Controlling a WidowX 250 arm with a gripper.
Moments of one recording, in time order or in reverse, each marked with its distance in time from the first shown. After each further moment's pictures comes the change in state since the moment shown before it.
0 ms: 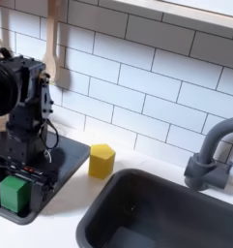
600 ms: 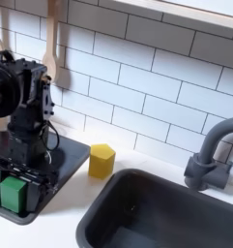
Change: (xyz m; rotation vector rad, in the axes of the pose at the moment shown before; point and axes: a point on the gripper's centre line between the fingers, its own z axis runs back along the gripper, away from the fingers) arm 0.002 0.001 -0.004 -0.001 0.015 -0.014
